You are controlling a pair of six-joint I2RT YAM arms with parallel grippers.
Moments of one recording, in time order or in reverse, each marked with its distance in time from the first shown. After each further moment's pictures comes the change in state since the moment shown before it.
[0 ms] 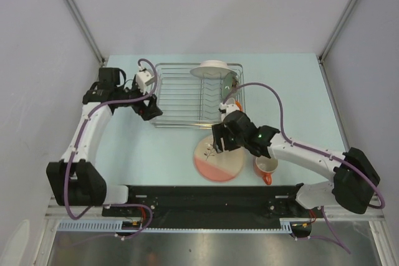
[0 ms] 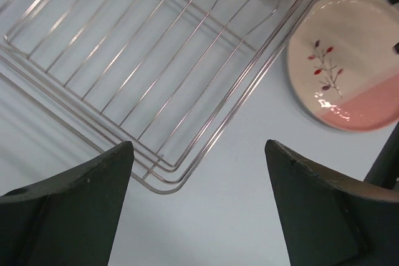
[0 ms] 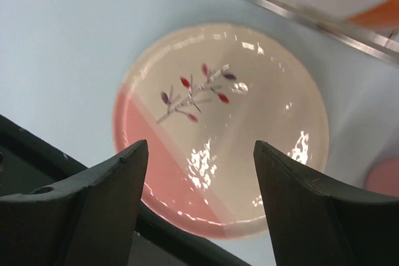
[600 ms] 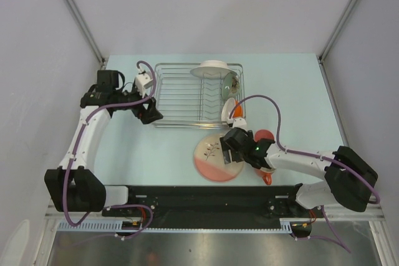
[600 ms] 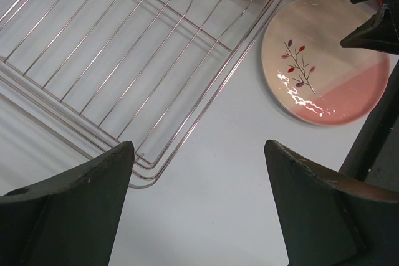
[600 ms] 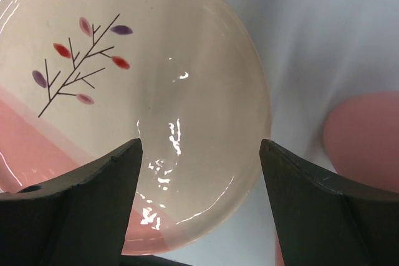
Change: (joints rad) left arm -0.004 -0.099 0.007 -0.091 0.065 0.001; right arm 0.075 0.019 -0.225 0.039 0.242 0.085
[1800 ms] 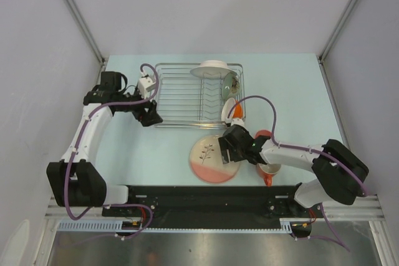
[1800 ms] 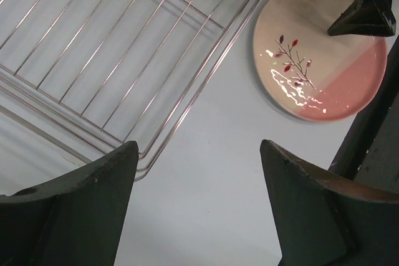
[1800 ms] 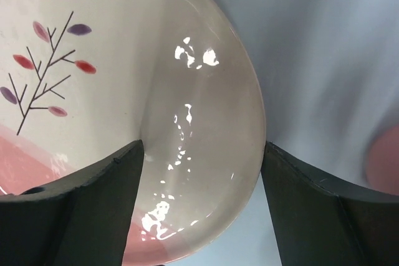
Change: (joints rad) left arm 0.000 0.047 -0.015 -0.033 -0.002 0.043; right arm -0.052 0.084 -0.003 0.050 -0.116 0.004
